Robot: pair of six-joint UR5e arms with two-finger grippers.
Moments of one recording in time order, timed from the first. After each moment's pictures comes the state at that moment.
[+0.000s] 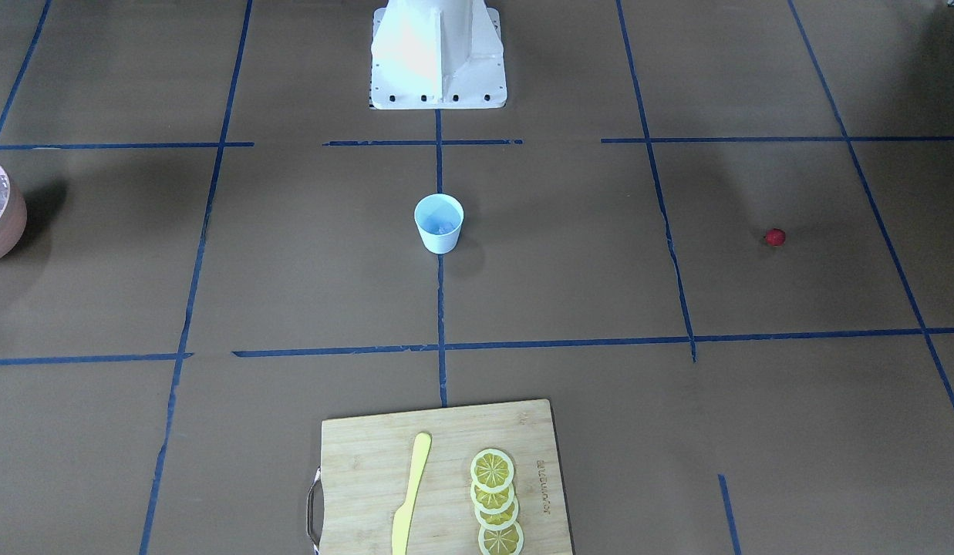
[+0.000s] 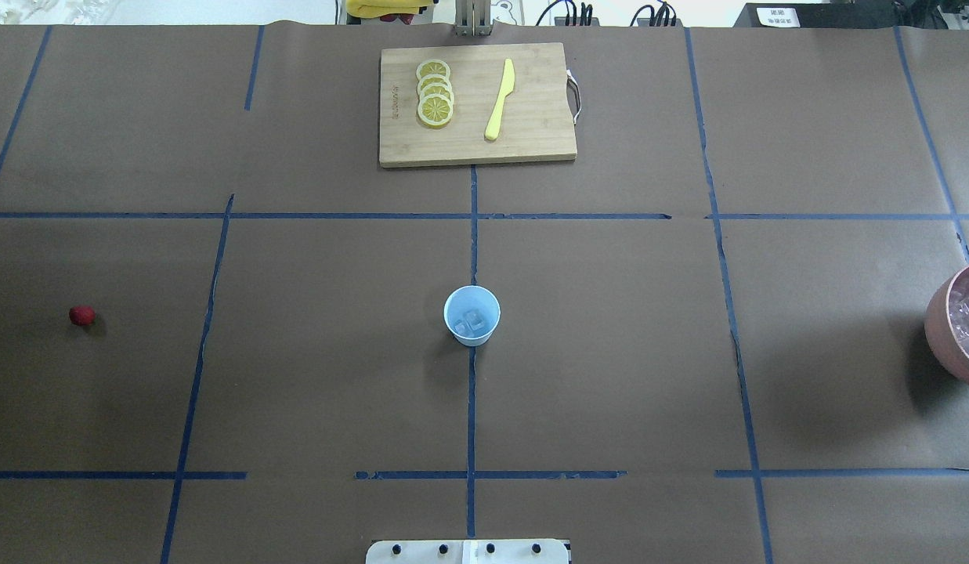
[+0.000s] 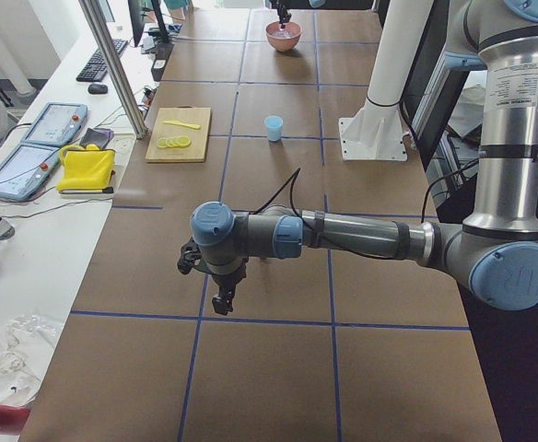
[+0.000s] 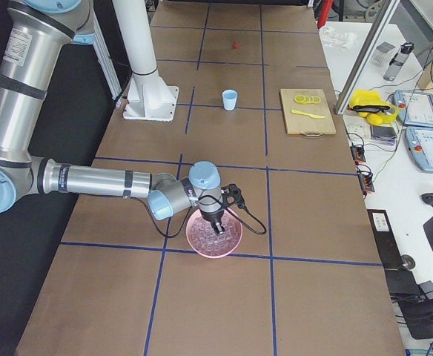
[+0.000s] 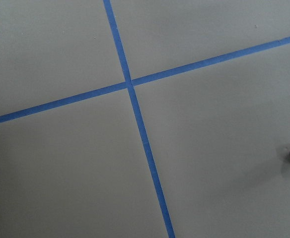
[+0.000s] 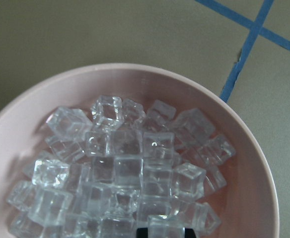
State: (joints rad) left arm -1.53 -1.56 -1.68 -1.48 -2.37 0.24; right arm 1.24 -1.90 1.81 -1.05 2.20 0.06
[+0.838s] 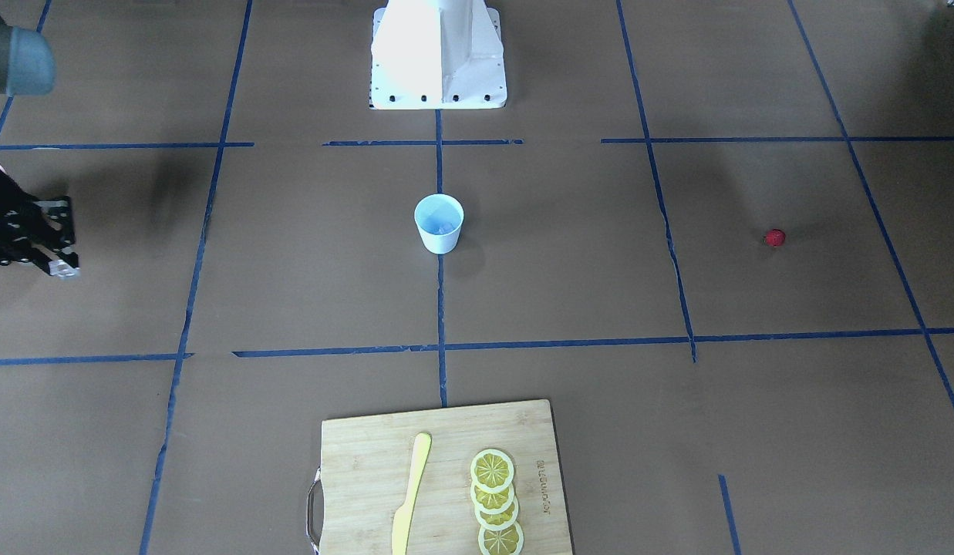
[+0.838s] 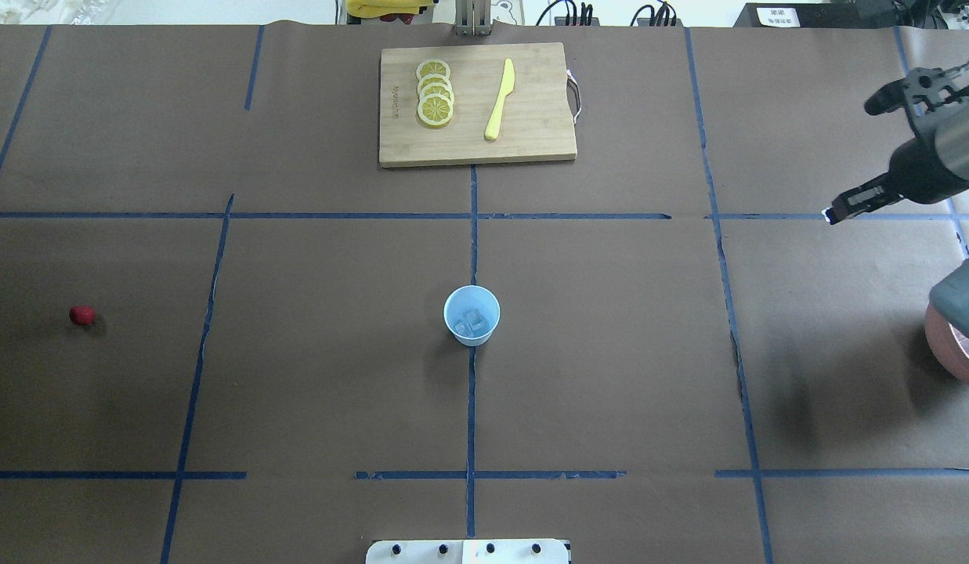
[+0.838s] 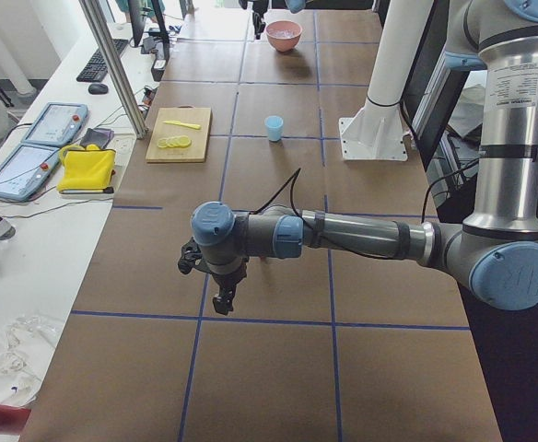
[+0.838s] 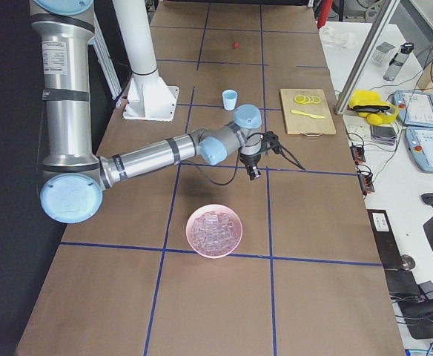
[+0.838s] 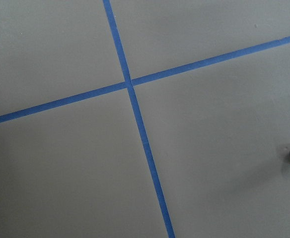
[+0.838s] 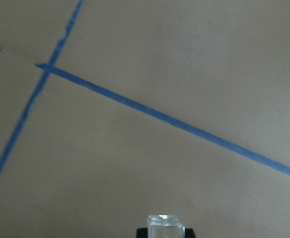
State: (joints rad) left arm -1.53 -1.56 -1.68 -1.48 -2.37 0.24; right arm 1.03 -1.42 1.88 -1.39 2.19 0.50
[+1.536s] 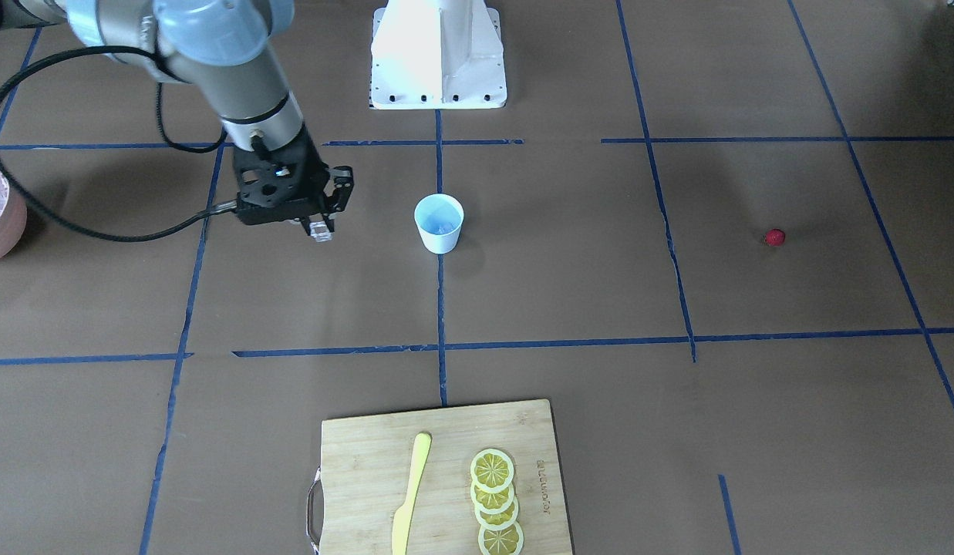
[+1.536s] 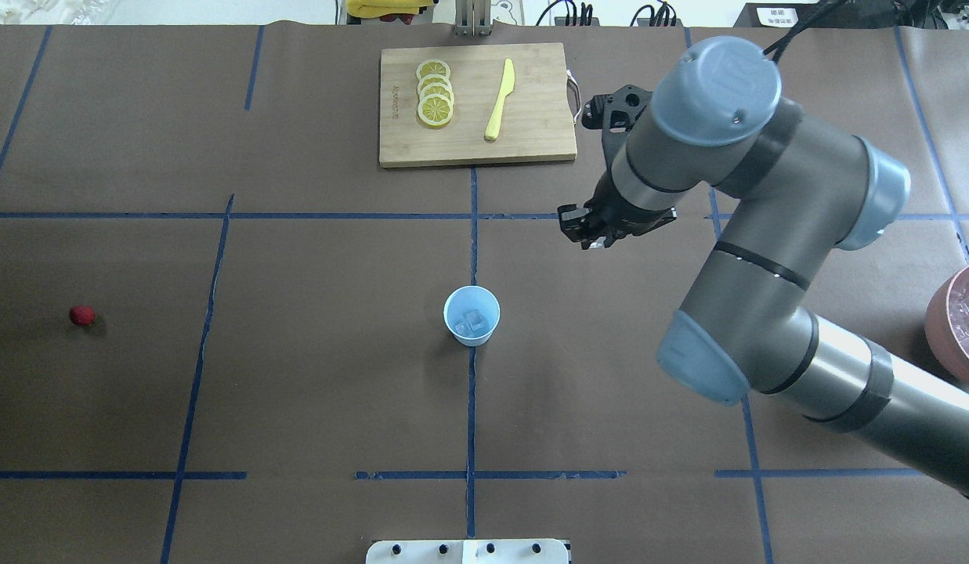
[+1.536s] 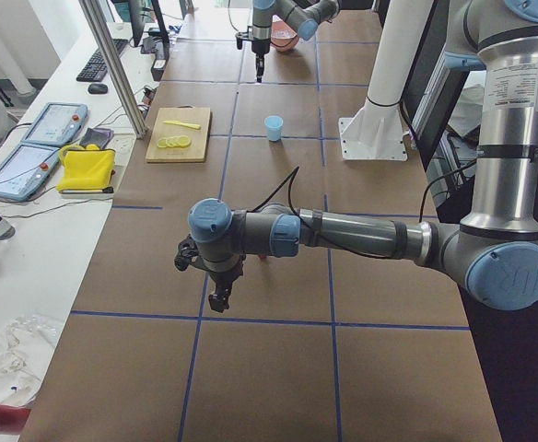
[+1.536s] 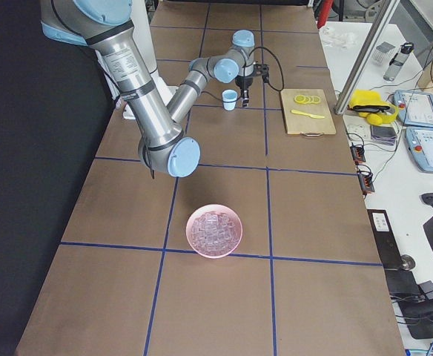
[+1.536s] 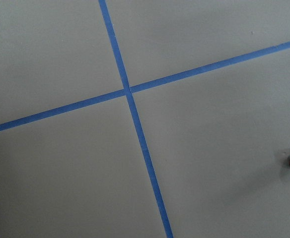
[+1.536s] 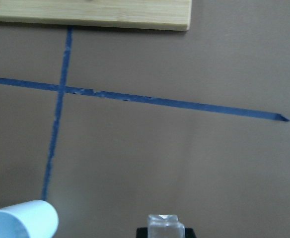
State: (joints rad) left arm -1.53 -1.57 -1.68 -1.49 -2.37 0.24; right arm 0.65 -0.94 1.86 -1.71 1.94 1.02
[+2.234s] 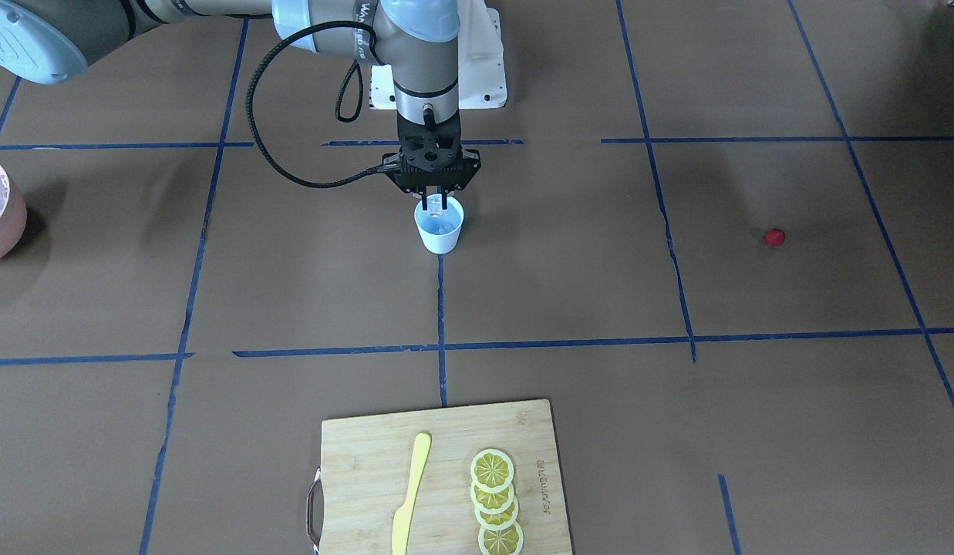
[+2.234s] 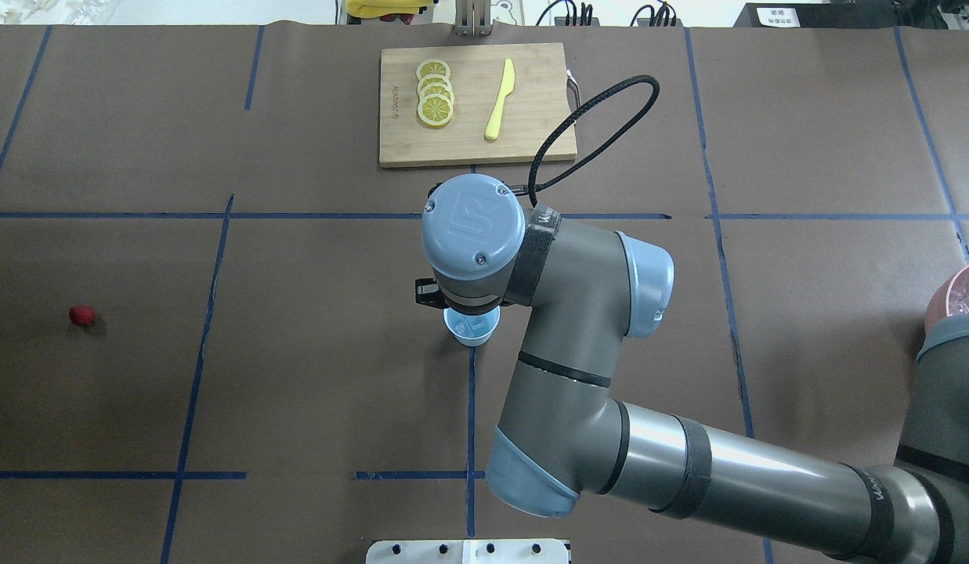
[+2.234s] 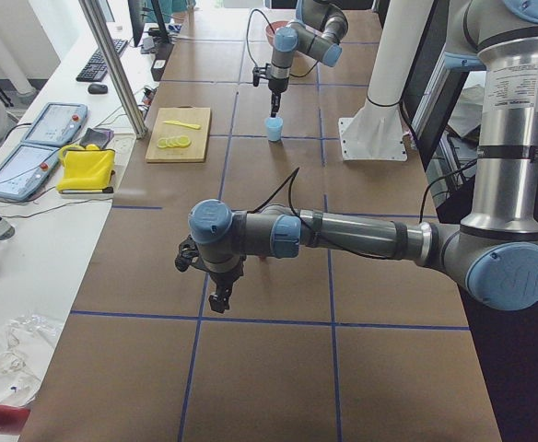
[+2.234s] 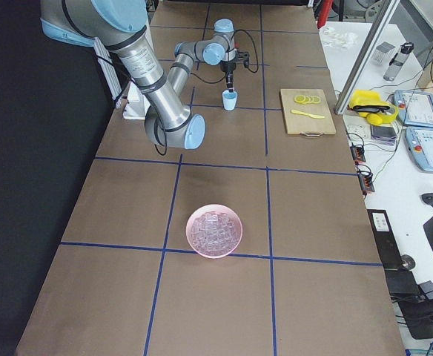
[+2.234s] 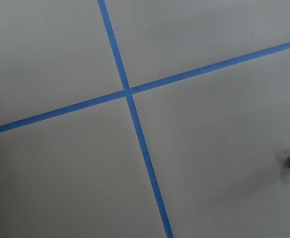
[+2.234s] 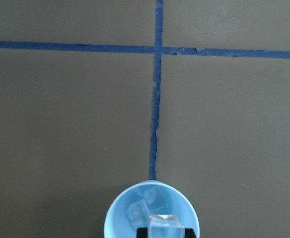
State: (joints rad) left arm -1.53 -1.56 -1.68 -1.49 -2.37 0.24; right arm 0.43 -0.73 1.67 -1.74 1.73 1.23
